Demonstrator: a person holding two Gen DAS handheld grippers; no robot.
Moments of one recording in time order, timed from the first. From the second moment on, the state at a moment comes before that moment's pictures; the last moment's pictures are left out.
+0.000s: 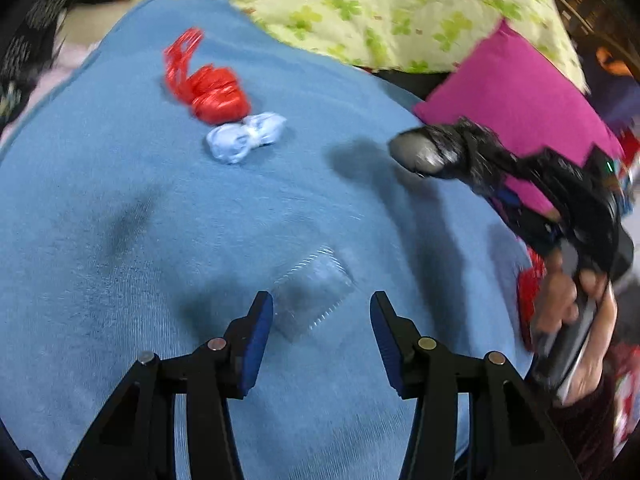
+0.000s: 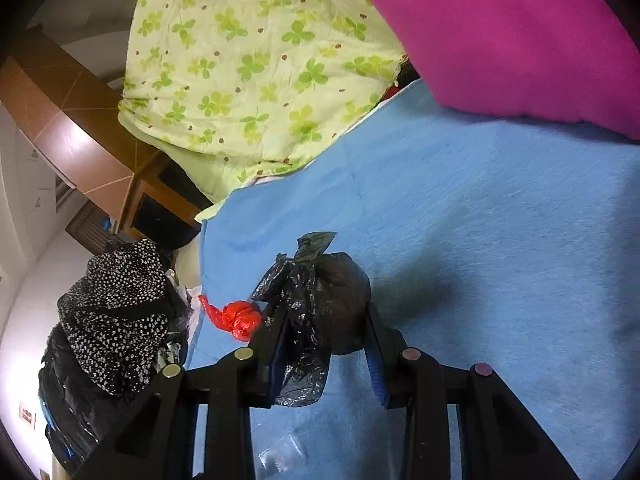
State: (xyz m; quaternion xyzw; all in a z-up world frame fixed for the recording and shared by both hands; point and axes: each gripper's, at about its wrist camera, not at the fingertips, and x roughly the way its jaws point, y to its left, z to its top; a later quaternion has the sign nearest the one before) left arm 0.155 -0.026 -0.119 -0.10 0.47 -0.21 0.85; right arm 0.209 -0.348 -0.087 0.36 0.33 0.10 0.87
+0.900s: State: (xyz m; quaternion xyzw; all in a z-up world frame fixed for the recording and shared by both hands) left arm 0.155 -0.066 -0.134 0.02 0.44 -0.20 0.87; right arm 0.154 -0.388 -0.063 0.32 0.30 0.09 0.89
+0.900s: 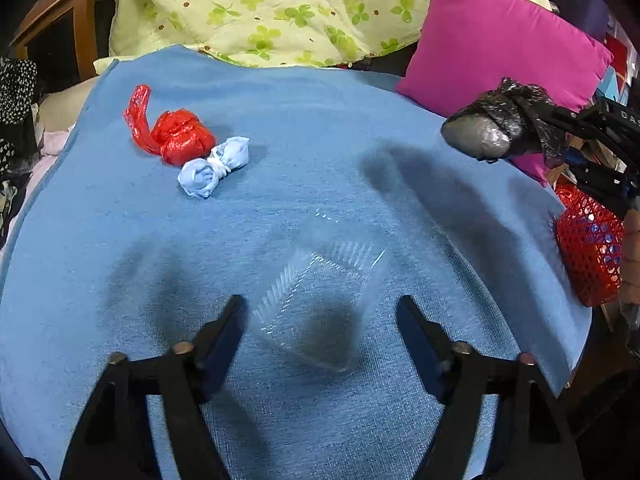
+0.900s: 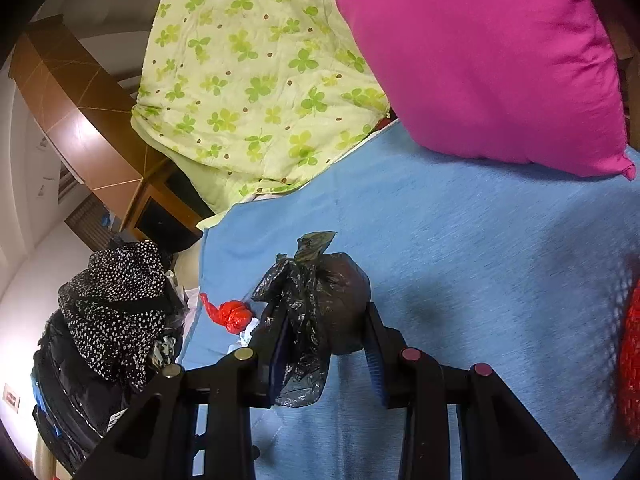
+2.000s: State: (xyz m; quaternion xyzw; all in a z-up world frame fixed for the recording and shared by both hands) left arm 0.074 -0.113 -0.003 0.04 0.33 -0.18 0.92; right arm 0.046 -0.395 0.017 0.24 0.15 0.08 0.96
